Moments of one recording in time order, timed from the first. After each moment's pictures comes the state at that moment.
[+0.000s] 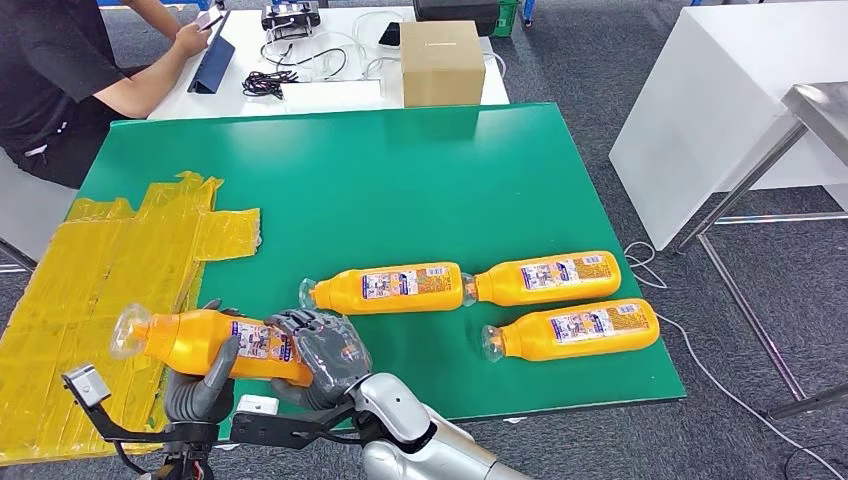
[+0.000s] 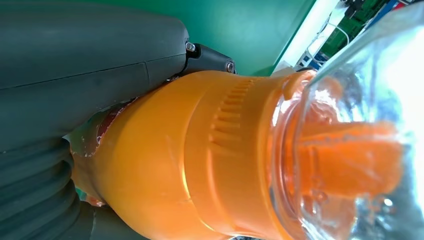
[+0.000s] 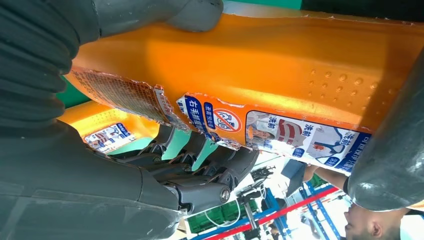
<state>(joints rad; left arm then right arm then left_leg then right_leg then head) 0.14 -0.15 -0.13 -1.59 0.72 -0.07 -0.21 -0.38 0.22 1.00 -1.00 0.77 -0.35 0.06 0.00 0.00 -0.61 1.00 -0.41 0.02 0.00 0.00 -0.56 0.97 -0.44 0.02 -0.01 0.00</state>
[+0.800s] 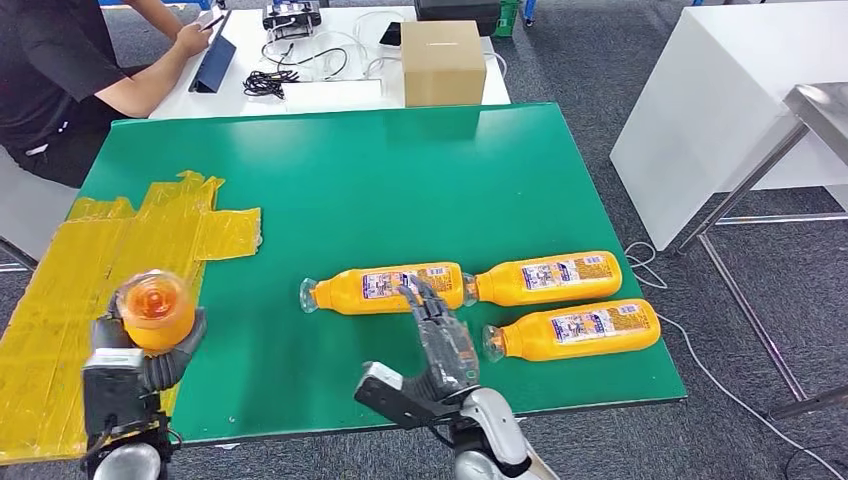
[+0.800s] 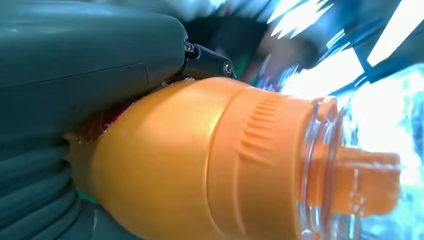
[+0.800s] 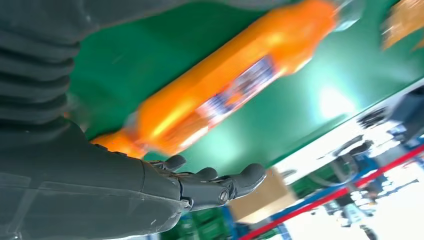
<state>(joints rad) 0.04 -0.09 -0.04 -1.62 -0.39 0.47 -0.40 -0.05 0.00 0.62 -1.42 0.87 -0.36 0.09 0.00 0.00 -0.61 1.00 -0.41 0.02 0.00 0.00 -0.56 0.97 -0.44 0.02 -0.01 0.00</state>
